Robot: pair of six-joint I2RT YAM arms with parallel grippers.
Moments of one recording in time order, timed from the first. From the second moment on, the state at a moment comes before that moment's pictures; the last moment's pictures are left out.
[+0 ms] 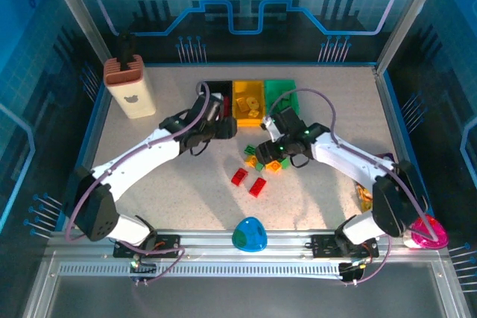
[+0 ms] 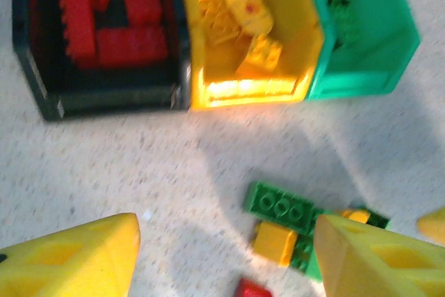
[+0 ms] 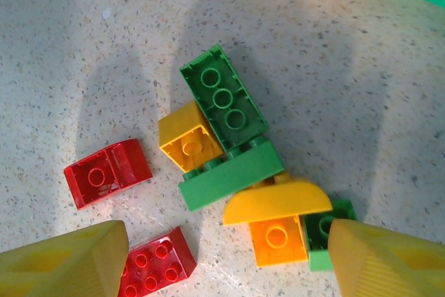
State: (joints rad) left arm -0.59 1.43 1.14 -0.54 -0.13 -0.57; right arm 0.60 1.50 1.06 -0.62 -0.11 0.14
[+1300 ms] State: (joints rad) left arm -0.59 0.88 0.57 -0.53 -0.16 -0.75; right arm 0.68 2.13 1.58 -0.86 0.03 -0.10
